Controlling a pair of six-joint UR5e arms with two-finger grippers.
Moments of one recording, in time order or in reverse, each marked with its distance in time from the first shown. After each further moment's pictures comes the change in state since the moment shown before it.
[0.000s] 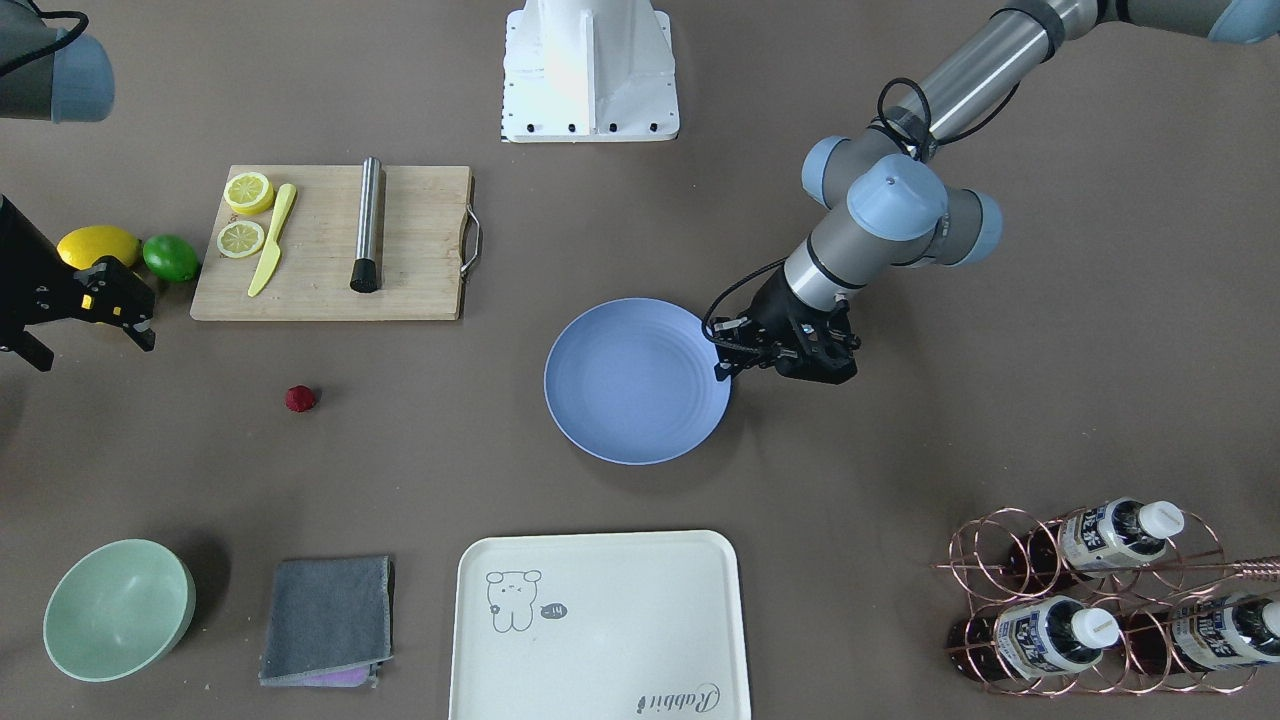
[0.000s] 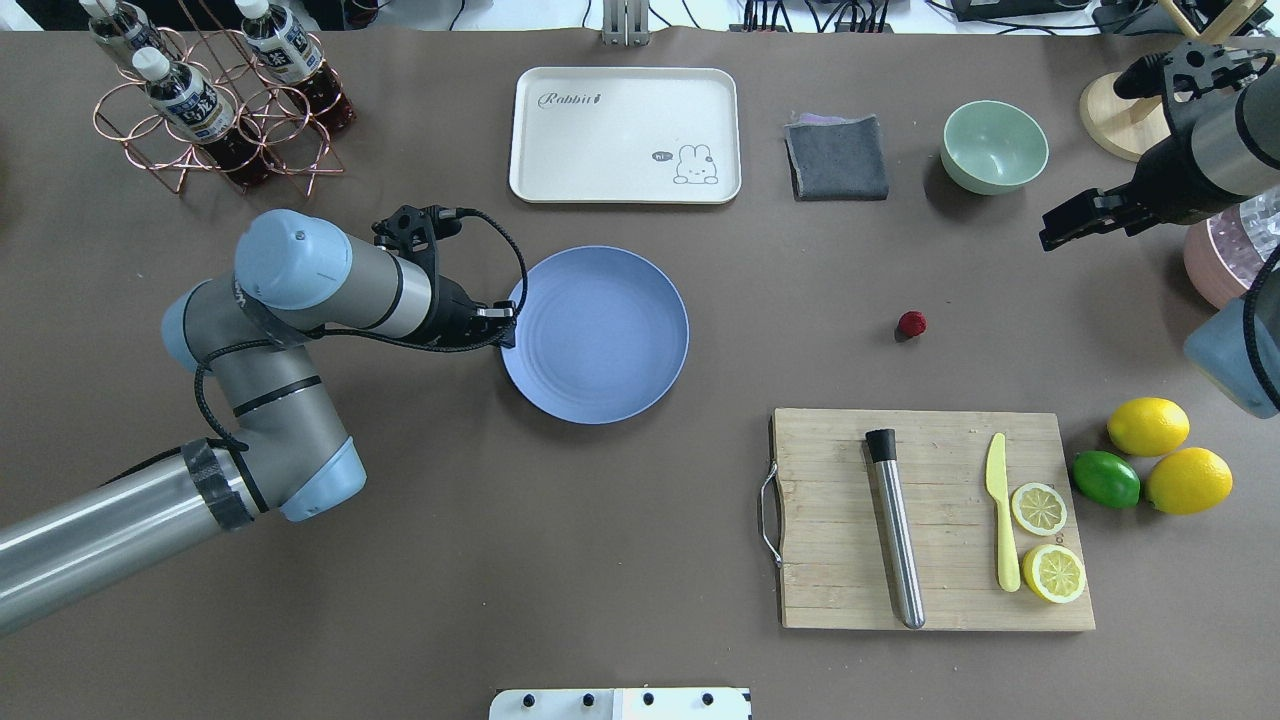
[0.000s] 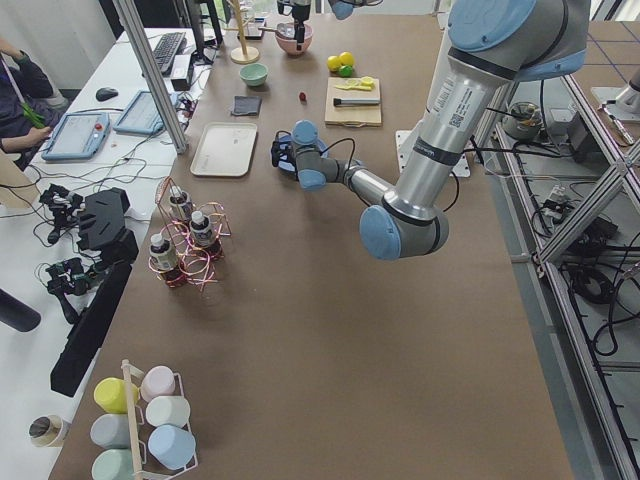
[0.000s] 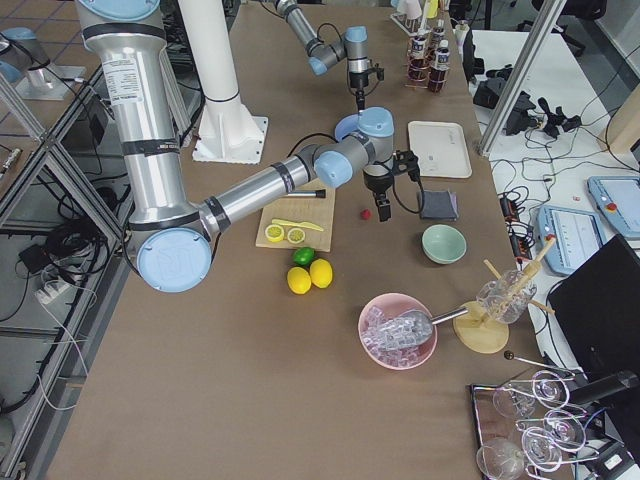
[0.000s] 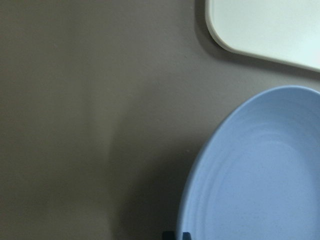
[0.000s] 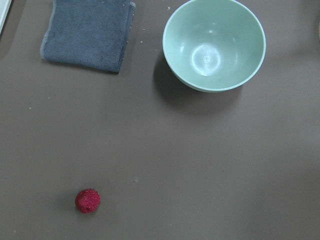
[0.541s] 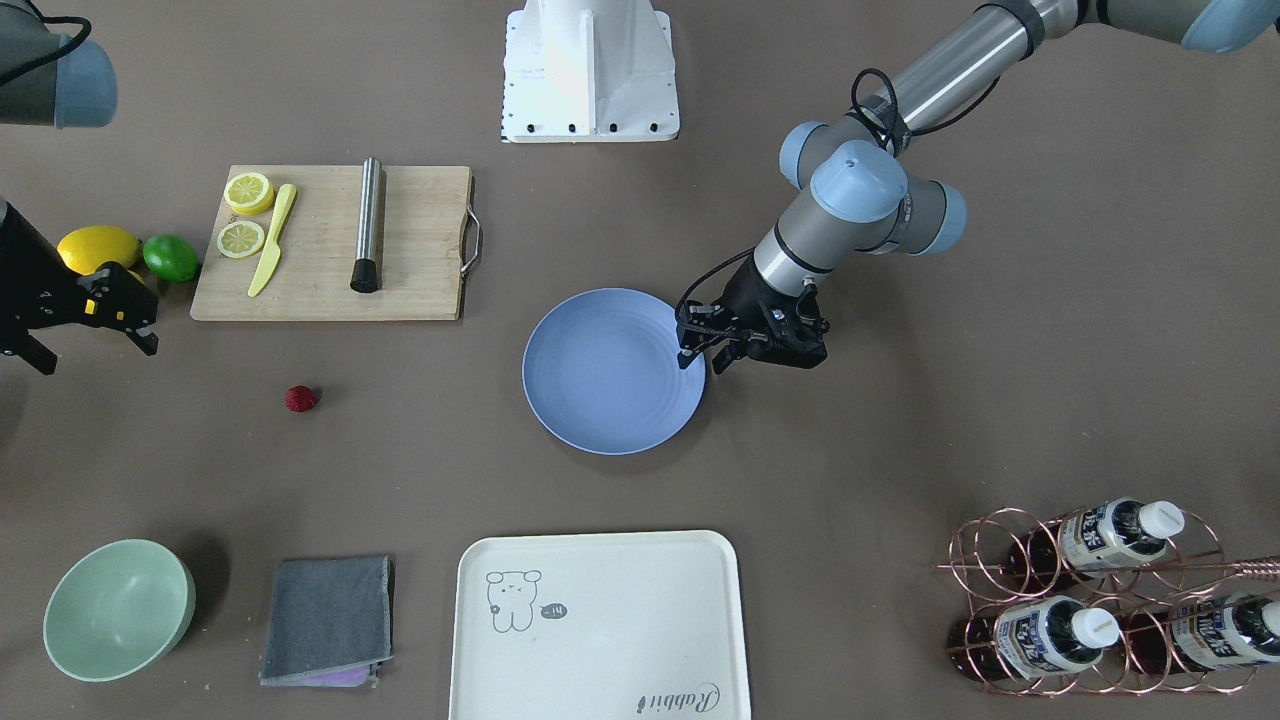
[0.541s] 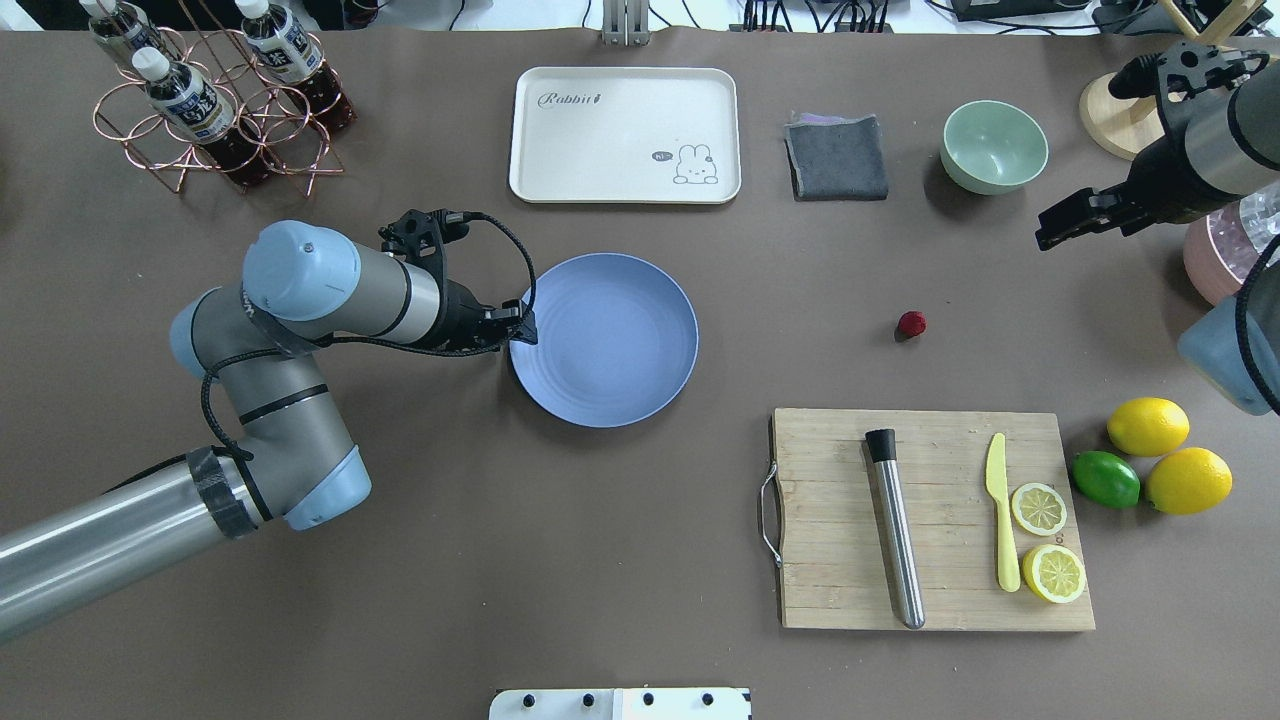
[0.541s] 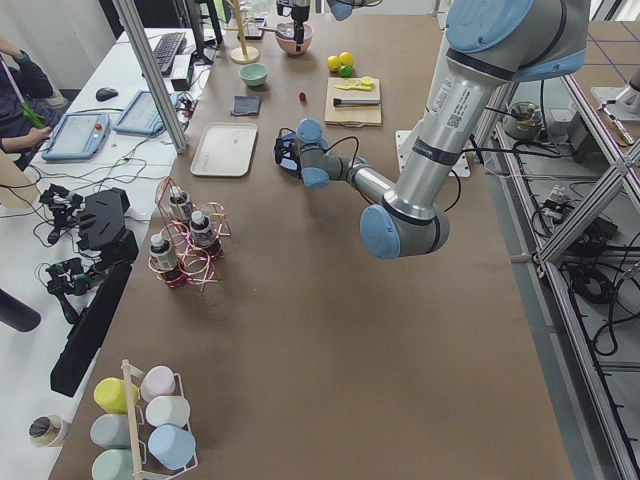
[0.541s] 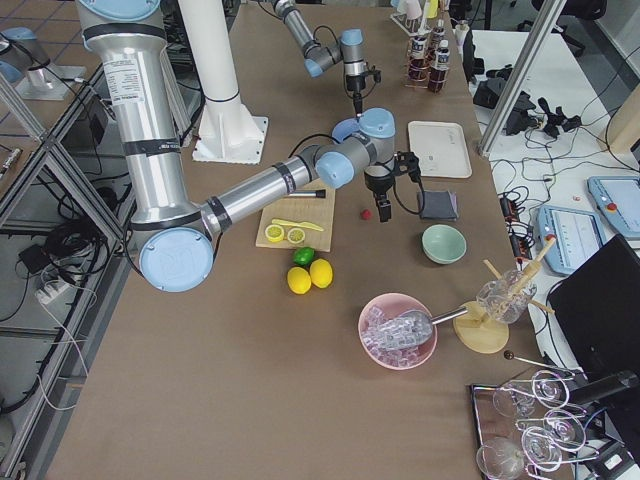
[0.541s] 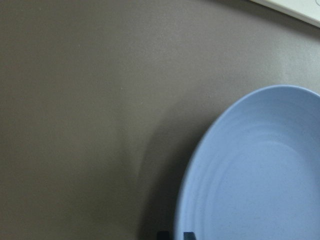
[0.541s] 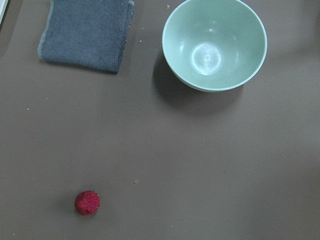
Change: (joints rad) left arm -0.007 0.007 -0.022 -0.002 0.022 -0.008; right arm -0.004 0.009 -0.013 0.001 0.001 0.005
